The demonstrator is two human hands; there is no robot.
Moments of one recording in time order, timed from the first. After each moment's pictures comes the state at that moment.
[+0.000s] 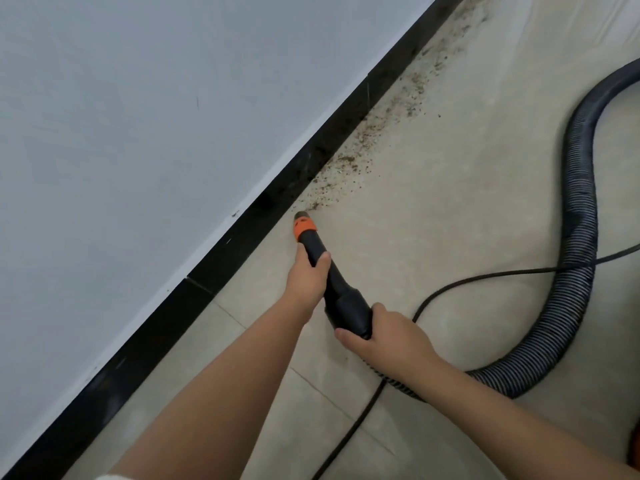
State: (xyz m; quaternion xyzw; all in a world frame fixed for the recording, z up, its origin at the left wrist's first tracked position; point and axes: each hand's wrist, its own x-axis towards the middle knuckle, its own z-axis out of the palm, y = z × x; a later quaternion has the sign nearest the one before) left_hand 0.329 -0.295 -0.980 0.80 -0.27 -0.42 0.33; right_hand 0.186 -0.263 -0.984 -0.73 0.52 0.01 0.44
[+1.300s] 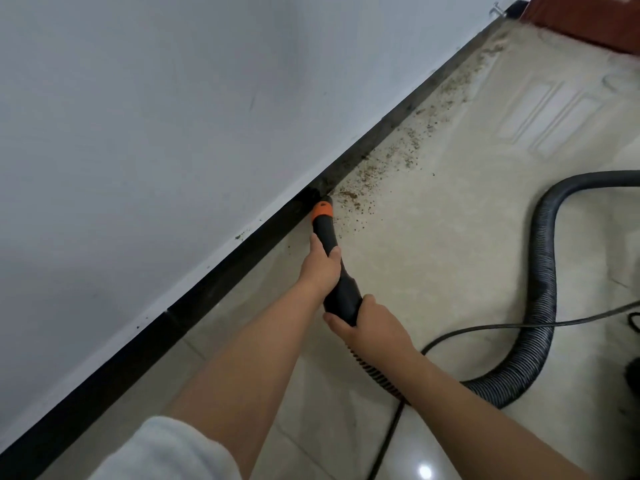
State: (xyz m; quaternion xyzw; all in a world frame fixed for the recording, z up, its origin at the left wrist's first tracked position) left_hand 0.387 -0.370 -0.986 0.73 -0.31 -0.50 0.34; right_hand 0.278 -0.327 -0.991 -0.71 0.61 0.01 0.35
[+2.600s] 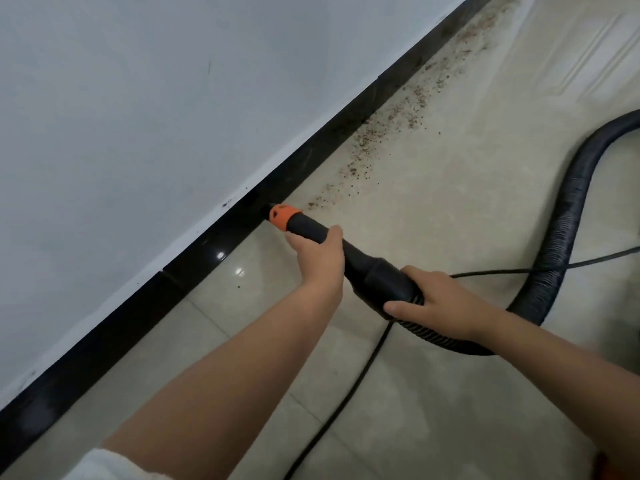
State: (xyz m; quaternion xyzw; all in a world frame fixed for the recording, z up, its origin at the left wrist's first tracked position) left_hand 0.312 -0.324 -0.950 0.70 -0.07 -0.45 0.55; right_hand 0.161 -0.338 -0.948 -0.80 0.45 0.04 0.39
